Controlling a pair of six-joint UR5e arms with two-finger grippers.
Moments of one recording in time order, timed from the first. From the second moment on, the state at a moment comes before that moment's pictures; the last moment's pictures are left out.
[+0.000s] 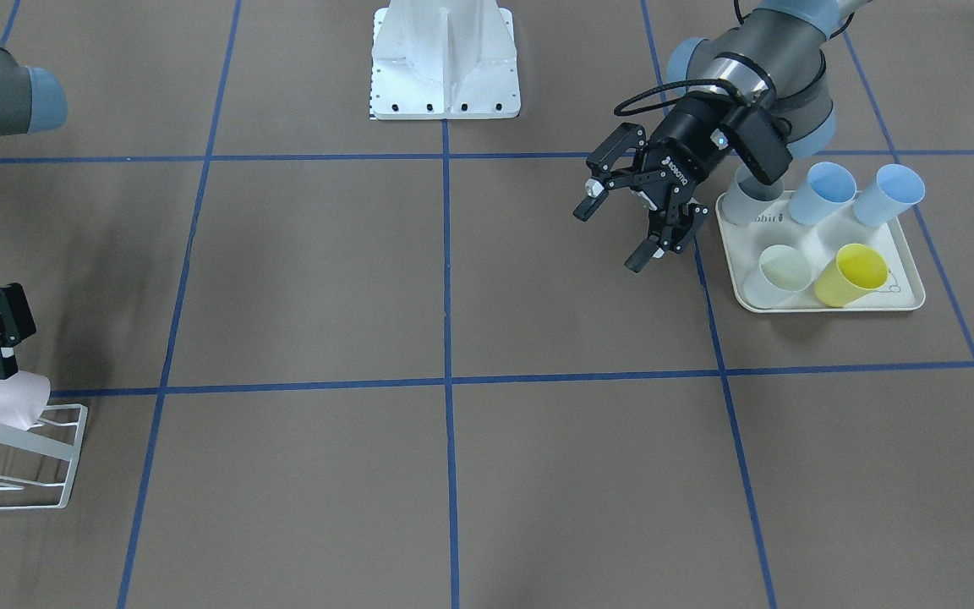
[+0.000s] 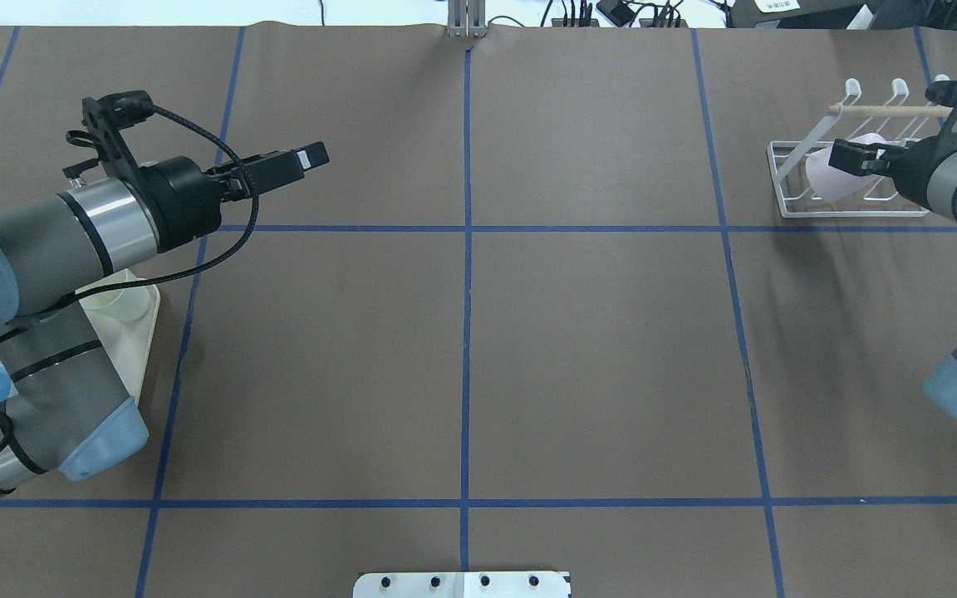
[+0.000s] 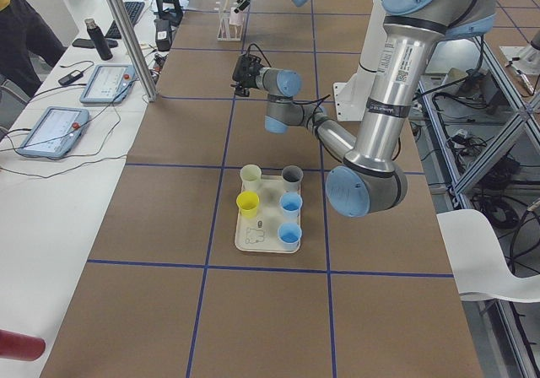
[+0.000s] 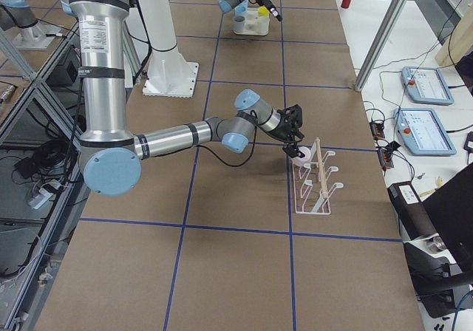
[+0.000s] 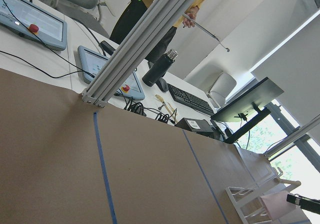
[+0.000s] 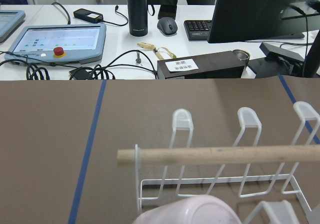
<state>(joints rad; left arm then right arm) -0.66 -1.86 -1.76 -2.83 -1.51 -1.21 0.91 -1.57 1.75 -0.74 1.47 0.99</state>
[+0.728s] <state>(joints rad) -0.94 -1.59 -1.74 -2.74 -1.80 -0.54 0.91 -1.66 1.88 -0.75 1.63 1.01</state>
